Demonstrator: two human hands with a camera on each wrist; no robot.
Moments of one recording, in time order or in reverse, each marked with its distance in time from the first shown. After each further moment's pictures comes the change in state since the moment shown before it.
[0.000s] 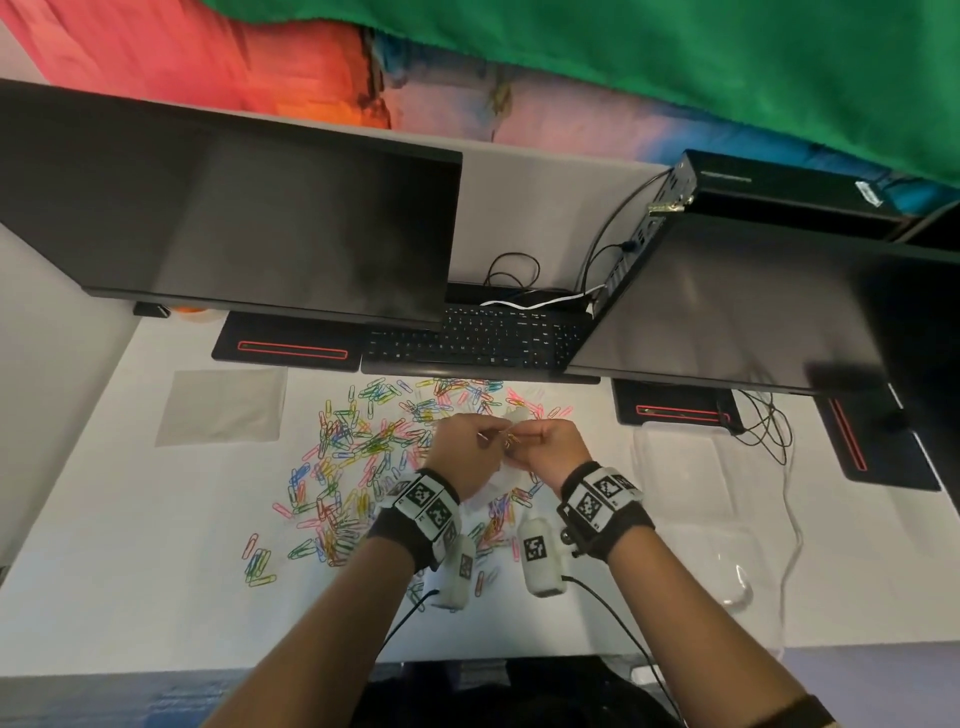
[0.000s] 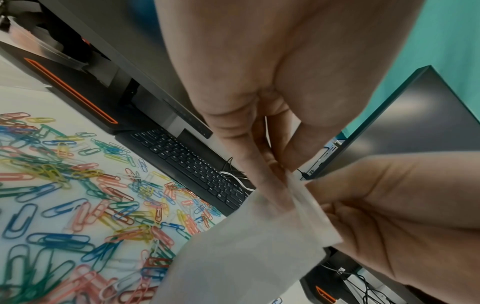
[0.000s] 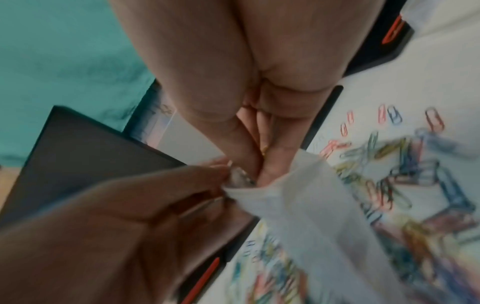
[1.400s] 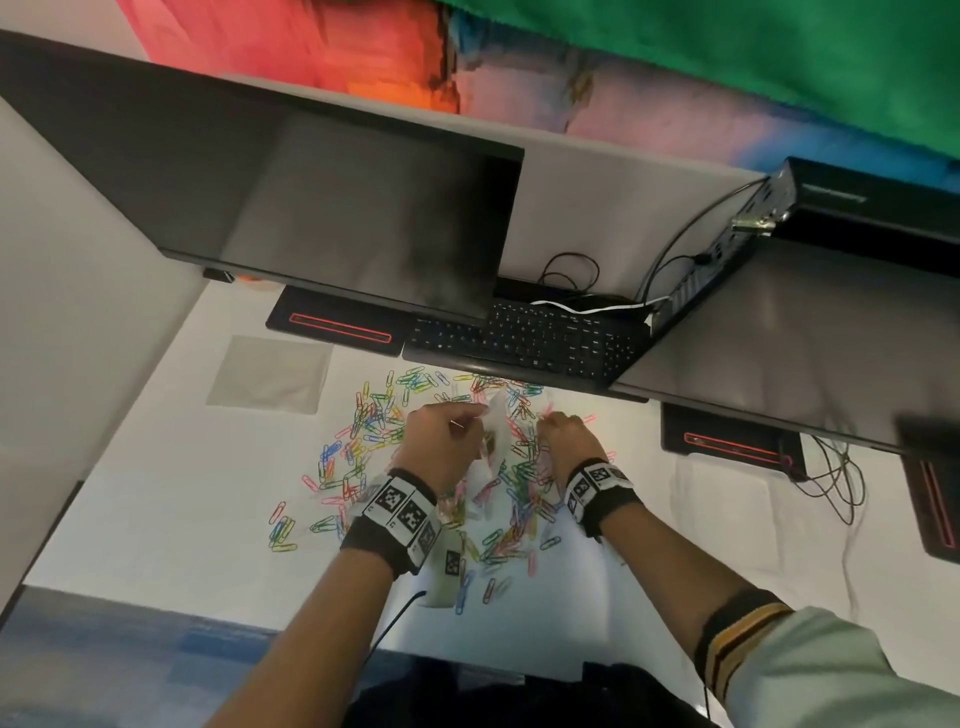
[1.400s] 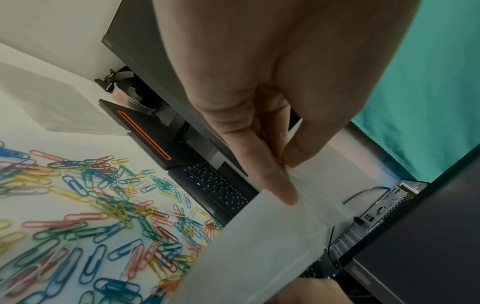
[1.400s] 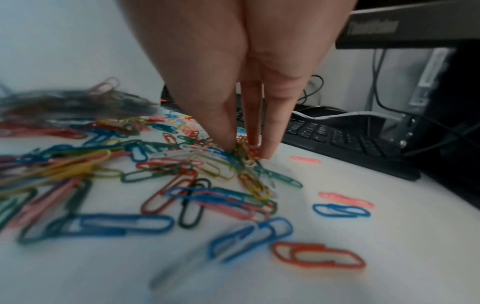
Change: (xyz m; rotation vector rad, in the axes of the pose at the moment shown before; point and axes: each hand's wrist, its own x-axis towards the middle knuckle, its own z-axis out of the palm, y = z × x) left_hand -0.002 -0.023 -0.035 -0.070 0.284 -0.163; right_hand 0.115 0.060 0.001 -1.304 -0.092 -0.535
